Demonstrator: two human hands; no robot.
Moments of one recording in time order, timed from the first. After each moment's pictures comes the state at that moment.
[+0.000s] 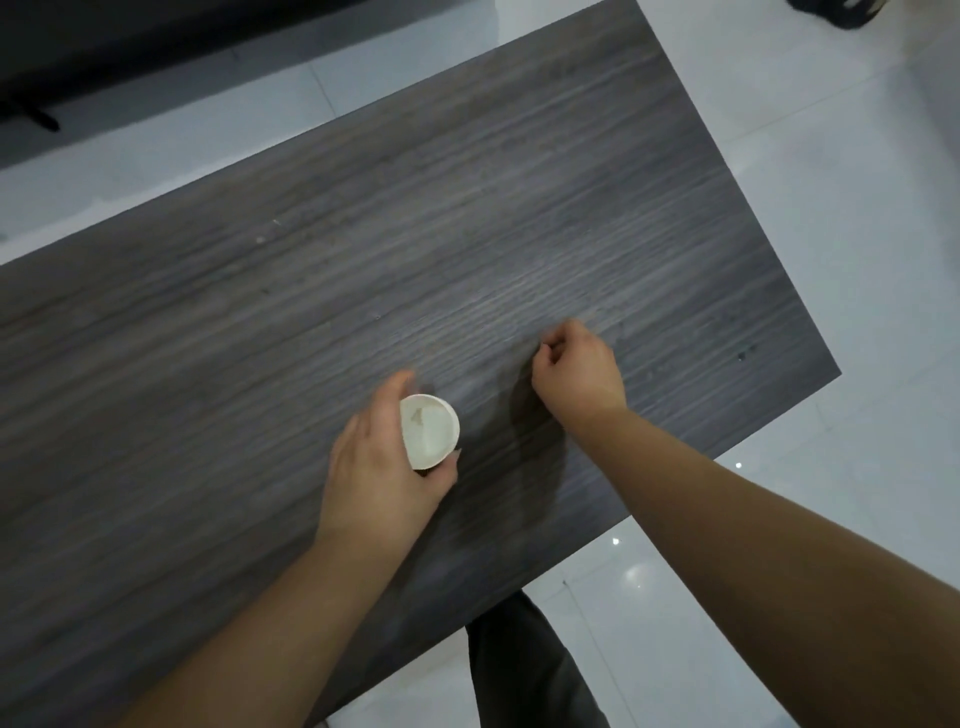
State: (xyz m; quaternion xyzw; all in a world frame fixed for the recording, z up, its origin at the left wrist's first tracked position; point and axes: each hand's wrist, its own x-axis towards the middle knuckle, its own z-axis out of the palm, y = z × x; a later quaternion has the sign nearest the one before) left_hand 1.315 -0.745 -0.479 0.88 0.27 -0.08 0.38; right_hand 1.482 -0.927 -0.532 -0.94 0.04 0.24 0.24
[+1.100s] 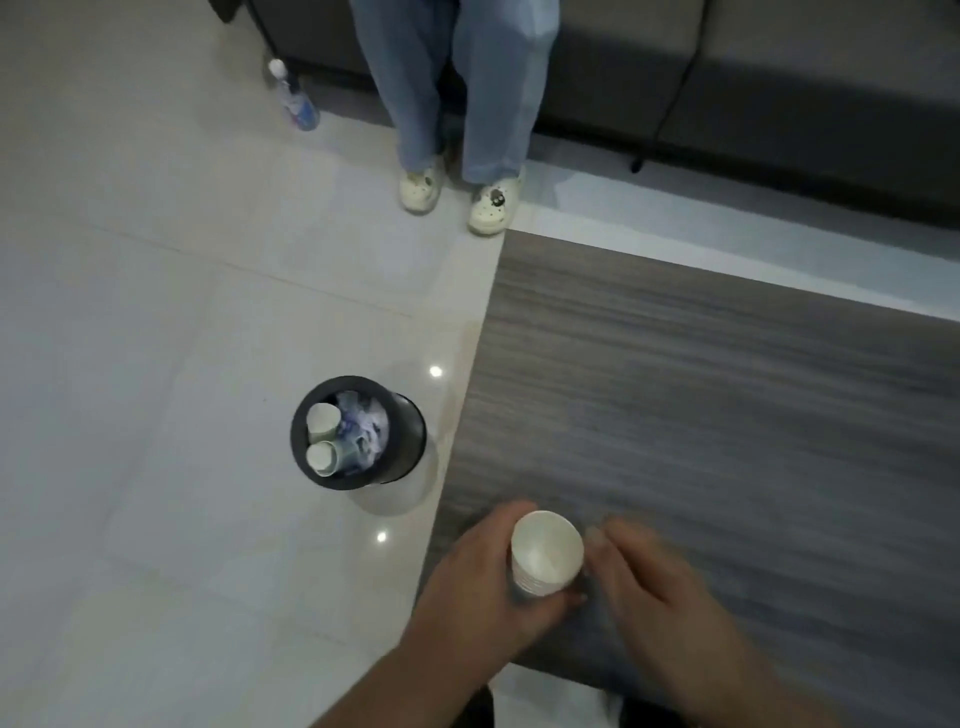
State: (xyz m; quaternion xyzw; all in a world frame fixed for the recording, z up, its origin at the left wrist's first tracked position) left_hand 0.860 -0.456 -0.400 0.72 0.45 0.03 0.53; right_hand 1.033 -0.544 -0.355 -0.78 -0.33 0.46 0.28
